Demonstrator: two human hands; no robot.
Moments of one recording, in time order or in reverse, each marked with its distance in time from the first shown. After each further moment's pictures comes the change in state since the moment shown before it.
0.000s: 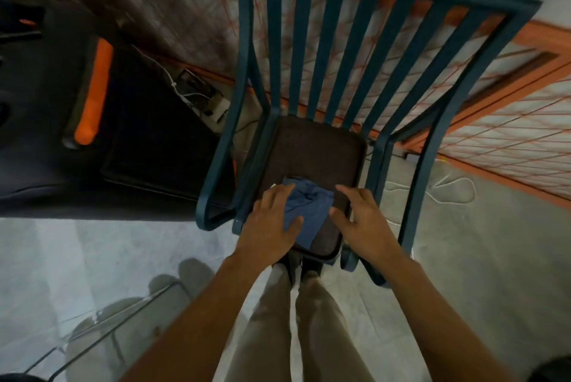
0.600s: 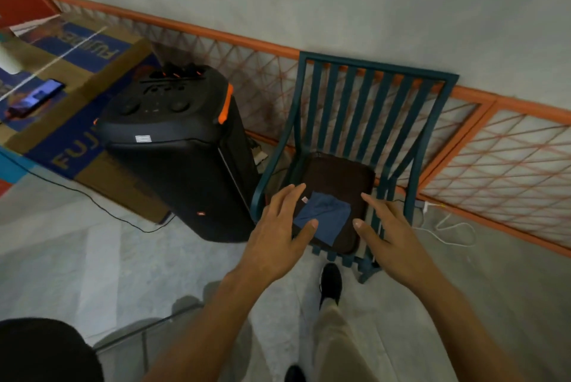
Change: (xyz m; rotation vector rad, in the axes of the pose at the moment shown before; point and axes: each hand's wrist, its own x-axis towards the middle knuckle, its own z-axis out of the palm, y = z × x) left_hand -0.275 0.015 -0.060 -0.083 0.341 0.266; right_hand -0.266 -0.067 0.007 -0.012 0.213 -0.316
